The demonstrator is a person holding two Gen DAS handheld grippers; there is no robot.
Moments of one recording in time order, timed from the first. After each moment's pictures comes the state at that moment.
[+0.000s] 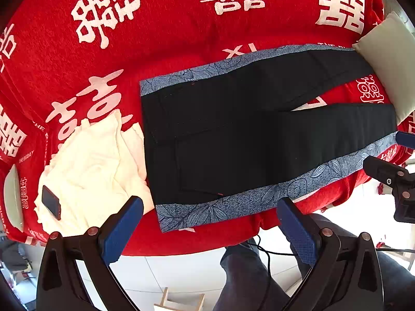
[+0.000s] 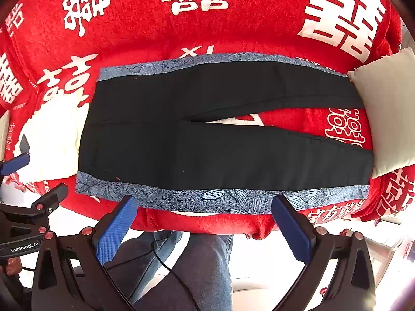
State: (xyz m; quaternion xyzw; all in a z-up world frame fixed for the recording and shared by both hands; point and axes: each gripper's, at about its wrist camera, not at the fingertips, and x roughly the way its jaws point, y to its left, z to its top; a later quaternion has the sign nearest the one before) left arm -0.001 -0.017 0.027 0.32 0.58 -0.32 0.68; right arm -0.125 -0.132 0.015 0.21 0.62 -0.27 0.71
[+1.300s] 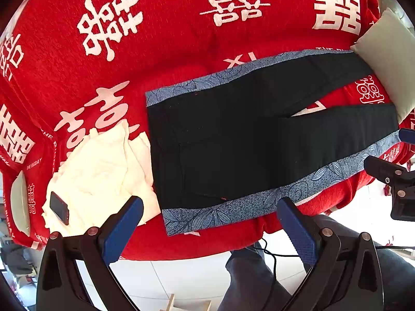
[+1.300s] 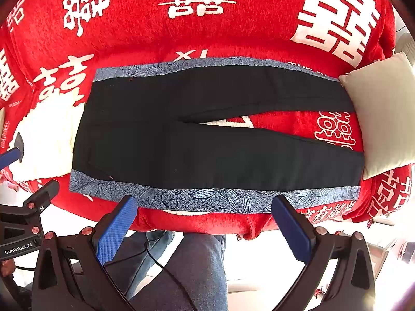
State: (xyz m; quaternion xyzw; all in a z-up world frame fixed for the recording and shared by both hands) left arm -0.014 -0.020 0.044 0.34 0.55 -0.32 0.70; right arm -0.132 -0.129 0.023 0.19 0.61 -0.28 0.71
